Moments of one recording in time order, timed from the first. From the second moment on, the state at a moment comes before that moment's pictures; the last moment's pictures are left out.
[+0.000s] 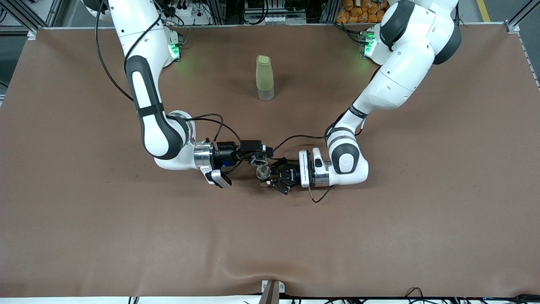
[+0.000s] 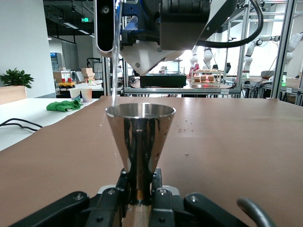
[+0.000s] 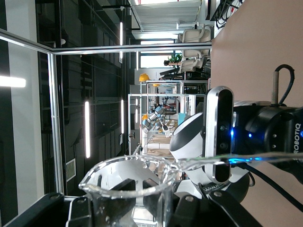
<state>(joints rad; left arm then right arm) -0.28 1.00 -0.29 -1.43 -1.72 2.14 2.49 0.72 0.67 -0.34 -1.71 2.12 1.68 -0.81</state>
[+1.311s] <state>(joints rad) -0.29 1.00 -0.28 -1.41 -1.75 2.15 2.49 0.71 0.67 -0.34 -1.70 2.11 1.65 -0.68</state>
